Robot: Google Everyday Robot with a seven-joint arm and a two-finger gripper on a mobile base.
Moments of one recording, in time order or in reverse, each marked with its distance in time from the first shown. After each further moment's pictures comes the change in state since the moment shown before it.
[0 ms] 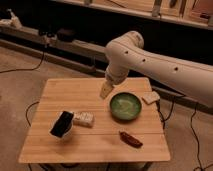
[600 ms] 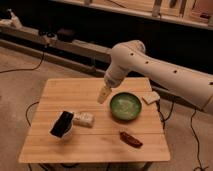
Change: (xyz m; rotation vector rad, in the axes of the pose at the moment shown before) arm 0.014 -0.015 0.039 0.180 0.117 -0.319
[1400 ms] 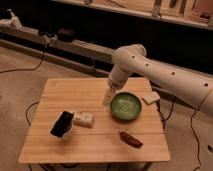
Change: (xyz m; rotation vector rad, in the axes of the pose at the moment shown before) arm -0.019 0.011 0.016 0.015 -0.040 -0.058
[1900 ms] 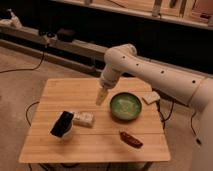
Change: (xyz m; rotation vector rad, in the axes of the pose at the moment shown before) arm 0.056 -0.008 0.025 -0.002 0.021 -0.097
